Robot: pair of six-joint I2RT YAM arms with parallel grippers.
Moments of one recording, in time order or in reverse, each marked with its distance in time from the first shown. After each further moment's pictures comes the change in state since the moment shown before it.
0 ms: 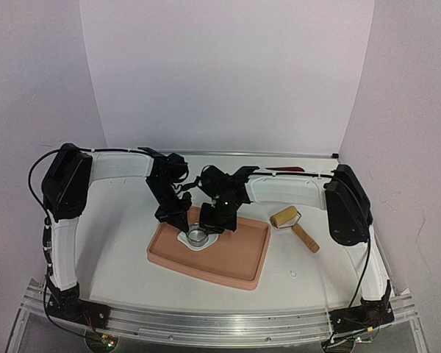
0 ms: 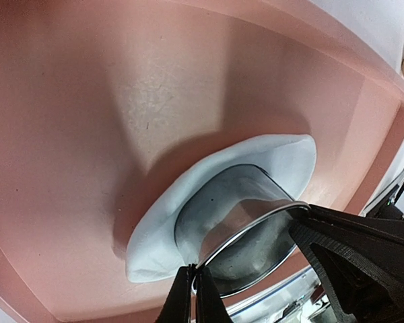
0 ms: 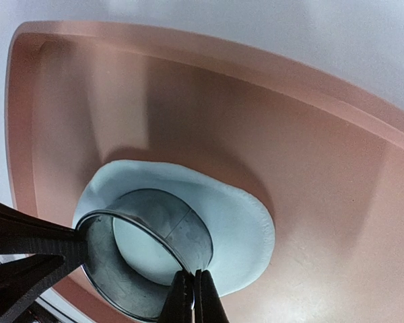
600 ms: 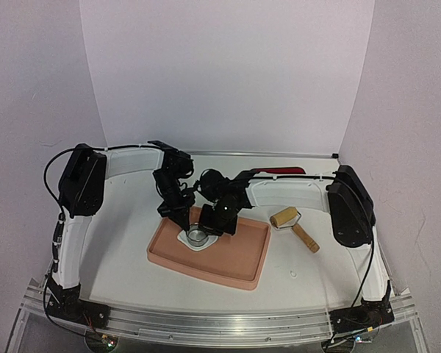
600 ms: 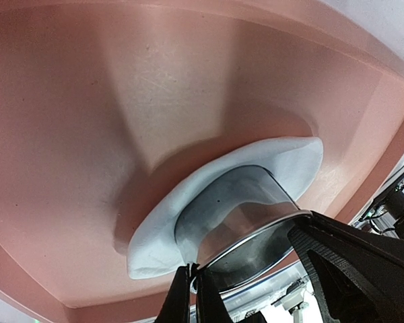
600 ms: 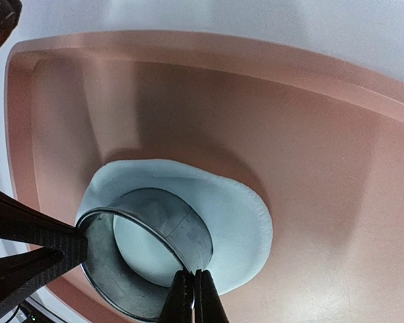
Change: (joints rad) left arm 0.011 0.160 0.251 -0.238 0.027 0.097; right arm 0.027 -0.033 -0.067 0.062 0.048 0.114
